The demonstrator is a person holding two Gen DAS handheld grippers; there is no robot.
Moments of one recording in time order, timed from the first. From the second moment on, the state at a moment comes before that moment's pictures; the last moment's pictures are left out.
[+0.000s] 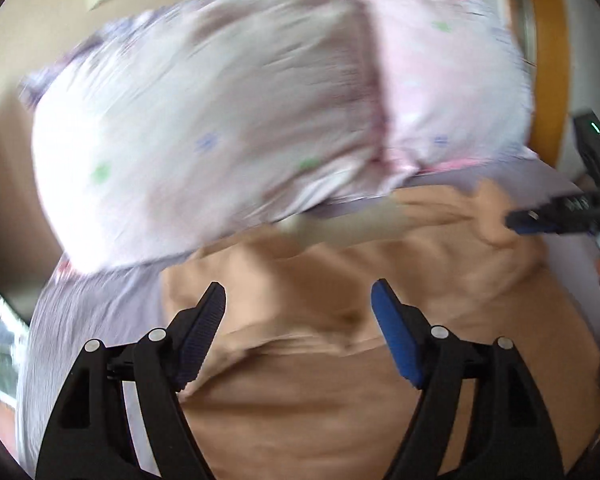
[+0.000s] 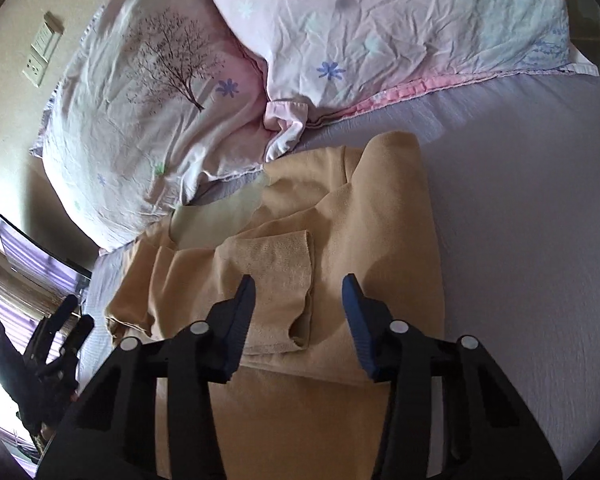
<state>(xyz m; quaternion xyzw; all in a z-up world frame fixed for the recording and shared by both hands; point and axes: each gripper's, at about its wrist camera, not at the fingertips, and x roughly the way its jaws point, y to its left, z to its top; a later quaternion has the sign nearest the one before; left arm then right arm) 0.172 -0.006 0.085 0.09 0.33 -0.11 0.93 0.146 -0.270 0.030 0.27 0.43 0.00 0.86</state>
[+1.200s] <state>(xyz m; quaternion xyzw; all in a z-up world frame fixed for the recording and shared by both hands) 0.131 0.065 0.050 0.00 0.38 -0.16 0.91 0.104 -0.268 0.046 0.25 0.41 -0.01 0.88</state>
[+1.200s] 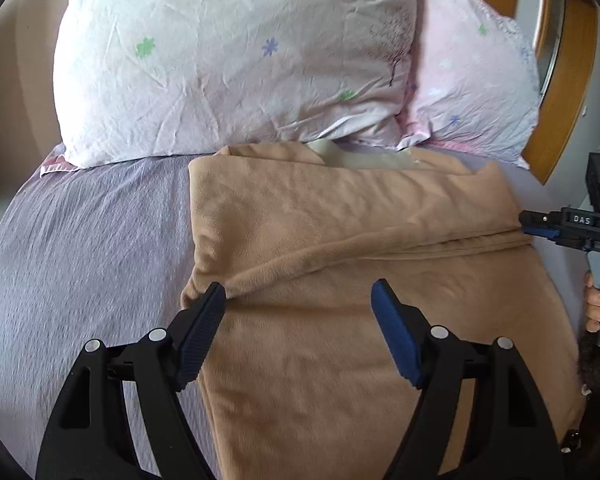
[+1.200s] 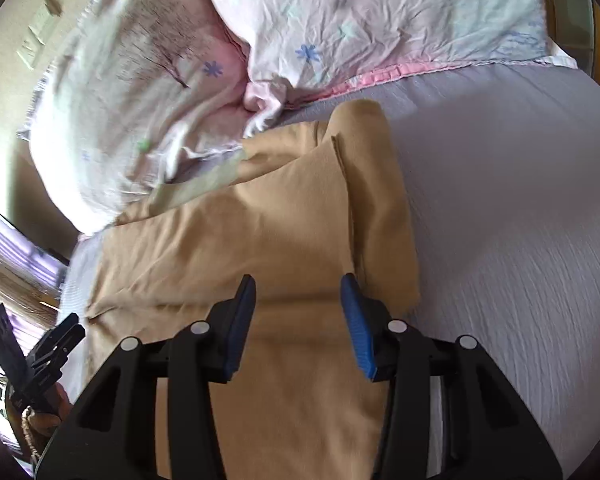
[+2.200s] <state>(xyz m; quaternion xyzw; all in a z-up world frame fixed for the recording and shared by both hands) -0.047 0.178 -0.054 -0.33 0.45 -0.32 0.77 -0.148 -0.252 -0.065 0.33 0.38 0.27 0.82</state>
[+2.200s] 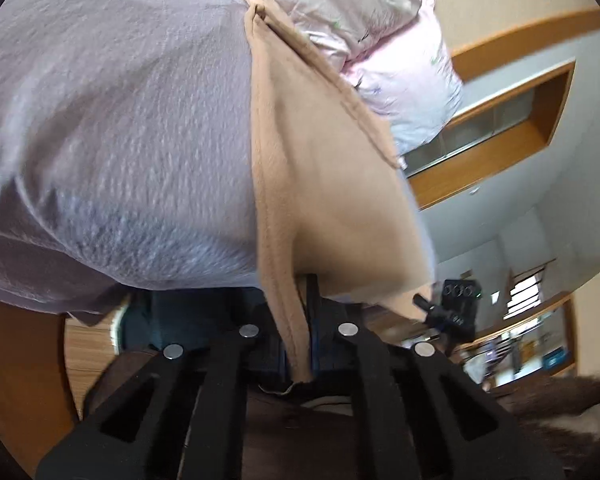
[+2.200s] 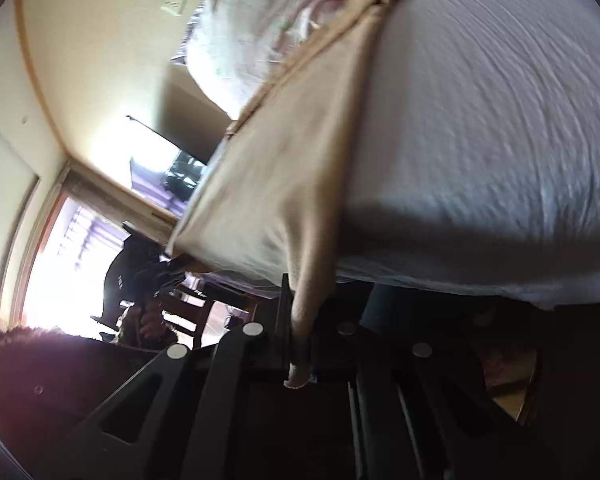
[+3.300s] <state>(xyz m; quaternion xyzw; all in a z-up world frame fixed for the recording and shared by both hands) 0.322 0.180 -0.008 -0.45 0.42 -0.19 0.77 0.243 -0.330 -0.011 0.47 0.33 0.01 0.82</state>
